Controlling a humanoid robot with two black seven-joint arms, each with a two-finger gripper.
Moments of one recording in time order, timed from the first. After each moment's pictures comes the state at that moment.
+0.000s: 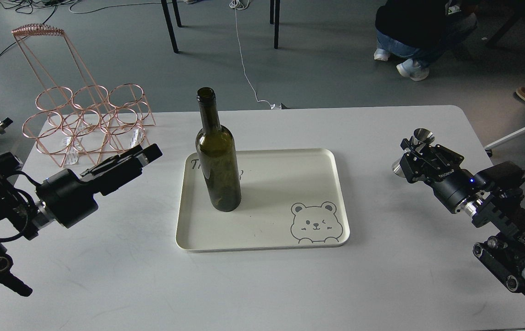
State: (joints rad) left arm -0.01 0.65 -1.28 -1.61 1.63 -0.28 -0.49; right arm 0.43 -0.45 0.77 0.74 -1.94 -0.49 0.49
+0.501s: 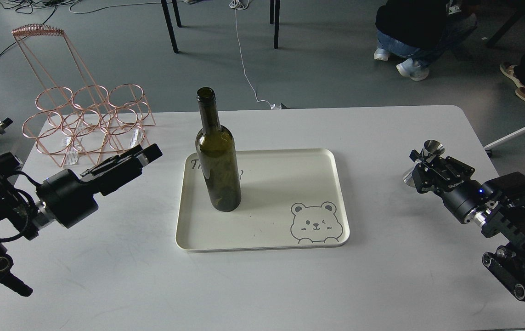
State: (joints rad) left arm -0.01 0.65 -1.28 -1.61 1.63 -0.28 -0.49; right arm 0.41 -0.46 0.77 0.69 -1.94 -0.49 0.49
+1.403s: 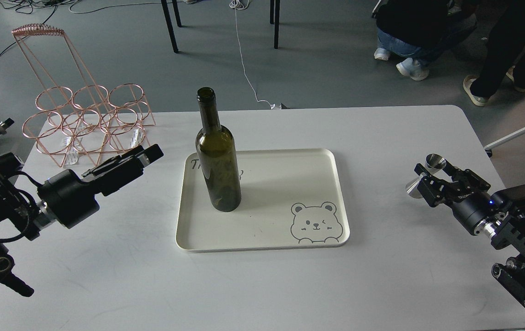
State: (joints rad) left arm -0.01 0.65 -1.28 -1.61 1.63 -0.28 -0.49; right arm 0.36 -0.49 0.76 0.69 -1.89 -0.49 0.49
